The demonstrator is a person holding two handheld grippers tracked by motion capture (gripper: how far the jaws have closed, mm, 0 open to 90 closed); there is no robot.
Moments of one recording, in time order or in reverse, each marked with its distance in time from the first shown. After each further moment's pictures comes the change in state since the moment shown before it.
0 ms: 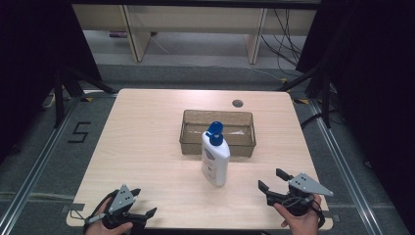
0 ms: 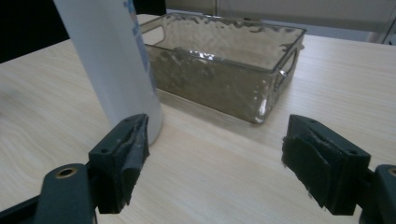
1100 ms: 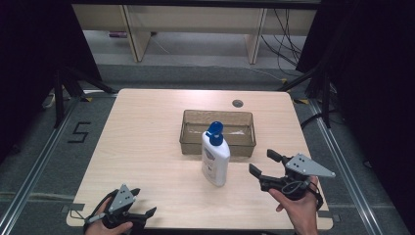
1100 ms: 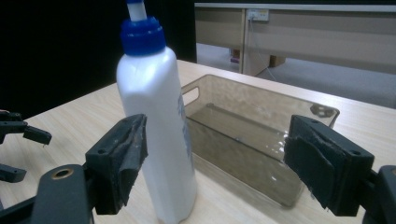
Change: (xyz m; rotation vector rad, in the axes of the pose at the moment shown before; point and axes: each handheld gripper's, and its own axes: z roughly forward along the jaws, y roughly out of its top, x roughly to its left) left arm 0.001 -0.001 0.002 -0.017 0.003 -0.010; right arm 0.017 0.070 0.002 -0.103 0.123 -0.027
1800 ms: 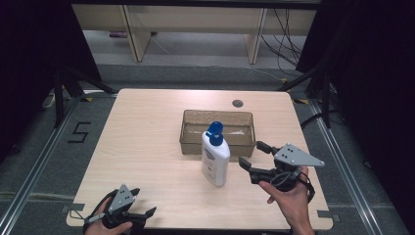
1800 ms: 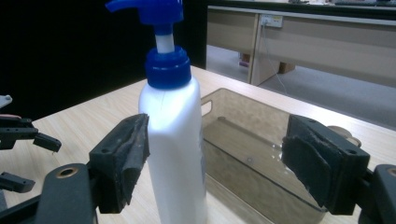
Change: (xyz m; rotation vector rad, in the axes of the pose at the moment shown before) left arm 0.000 0.000 0.000 -0.004 0.006 -0.004; right arm 0.015 0.028 0.019 0.008 0.043 -0.046
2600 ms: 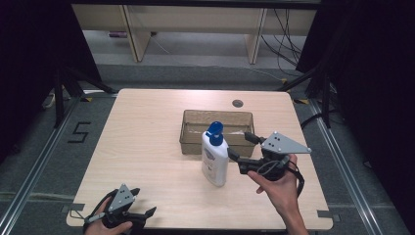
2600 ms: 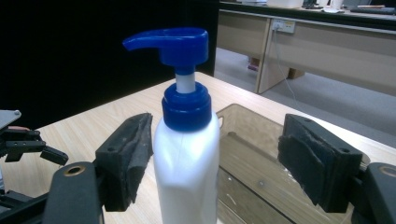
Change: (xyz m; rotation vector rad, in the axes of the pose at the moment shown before) left arm 0.002 0.001 -0.001 0.027 0.001 0.017; right arm 0.010 0.026 0.025 -0.006 0.027 -0.031
